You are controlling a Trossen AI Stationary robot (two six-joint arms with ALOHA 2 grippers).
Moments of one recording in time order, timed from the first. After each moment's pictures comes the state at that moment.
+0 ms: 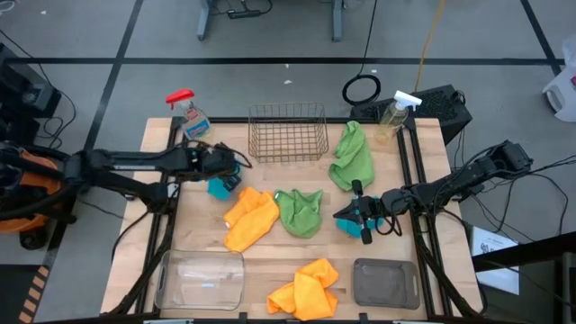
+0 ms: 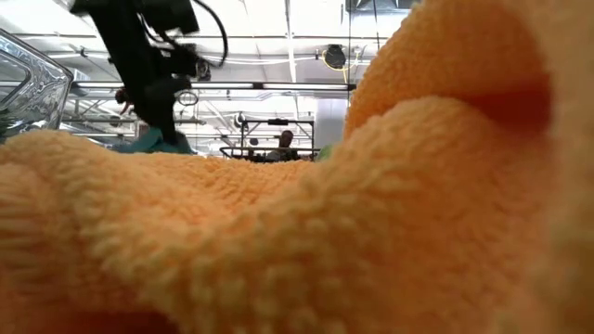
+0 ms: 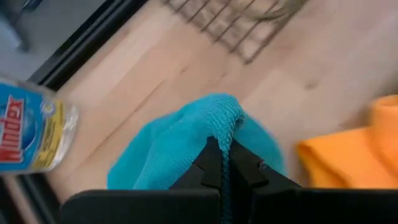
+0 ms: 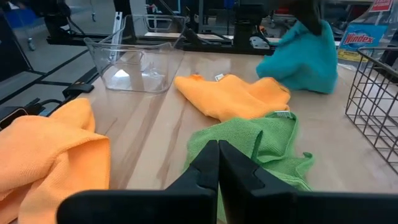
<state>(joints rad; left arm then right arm) 0.14 1.13 0.82 -0.81 -0.45 -0.49 0.30 1.02 0.28 0.48 0.19 0.07</state>
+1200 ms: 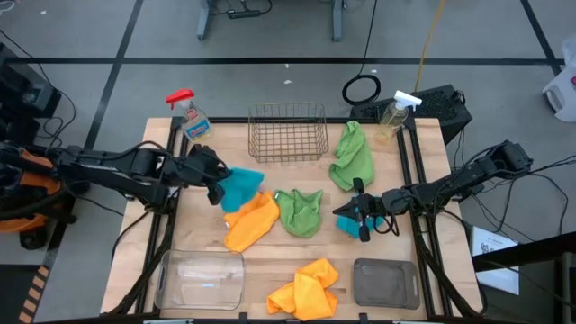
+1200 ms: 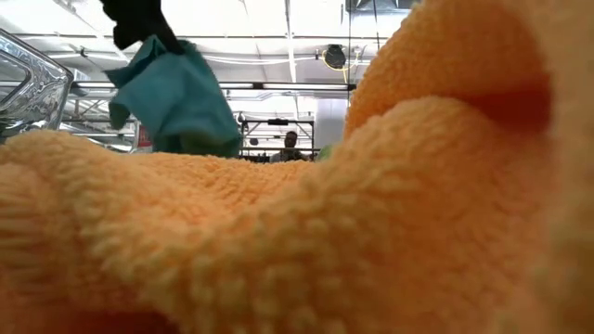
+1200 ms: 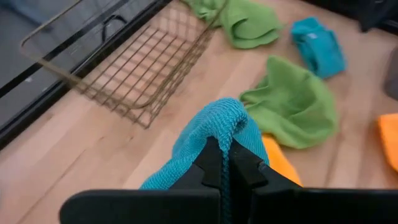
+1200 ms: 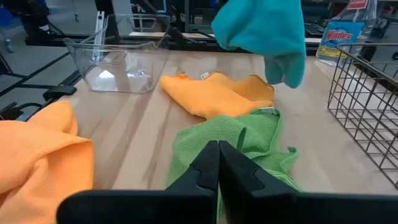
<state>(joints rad) -0.11 0.92 0.99 -0.82 -0.39 -0.48 0.30 1.02 0.28 0.47 0.24 0.09</state>
